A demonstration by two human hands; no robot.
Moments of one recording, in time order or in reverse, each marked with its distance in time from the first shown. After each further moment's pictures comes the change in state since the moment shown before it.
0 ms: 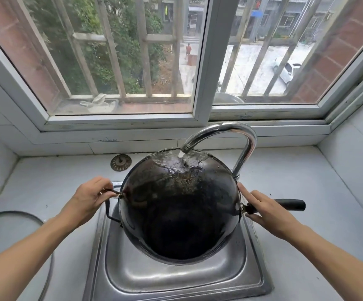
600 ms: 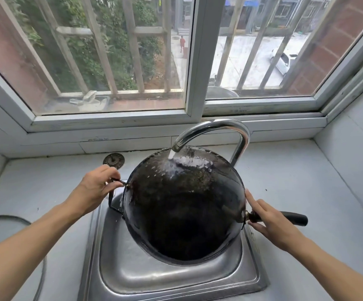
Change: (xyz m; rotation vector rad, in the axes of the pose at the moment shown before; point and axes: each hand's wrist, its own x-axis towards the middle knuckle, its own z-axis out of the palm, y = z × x) left_hand 0.038 0.032 0.004 -0.049 -0.033 0.048; right_hand -0.037 0.013 0.024 0.159 0.028 0.138
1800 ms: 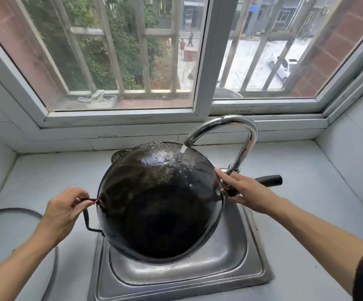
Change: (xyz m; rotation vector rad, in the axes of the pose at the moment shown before) left_hand -0.097 -0.043 -0.023 0.007 0.210 -0.191; right_hand 0.085 -0.061 -0.024 -0.082 -0.100 -0.205
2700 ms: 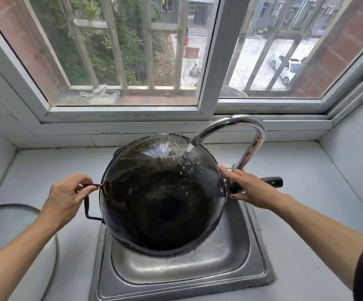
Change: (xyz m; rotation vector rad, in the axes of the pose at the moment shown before) left_hand 0.025 -0.002 -0.002 -0.016 0.009 -0.054; right_hand 0.014 0.002 -0.004 0.062 -0.093 0.063
